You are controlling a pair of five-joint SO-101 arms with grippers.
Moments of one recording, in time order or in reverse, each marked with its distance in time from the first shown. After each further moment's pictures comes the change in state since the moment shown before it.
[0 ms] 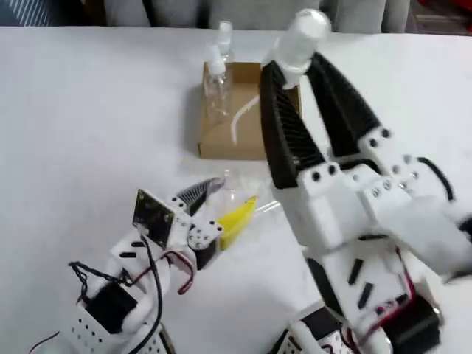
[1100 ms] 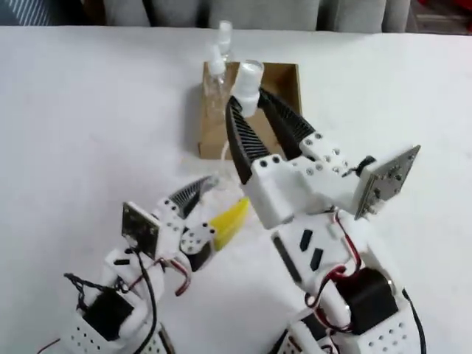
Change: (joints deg) left arm -1.5 -10.5 5.2 0.0 0.0; right arm -0.2 -6.2 19.3 1.1 -0.6
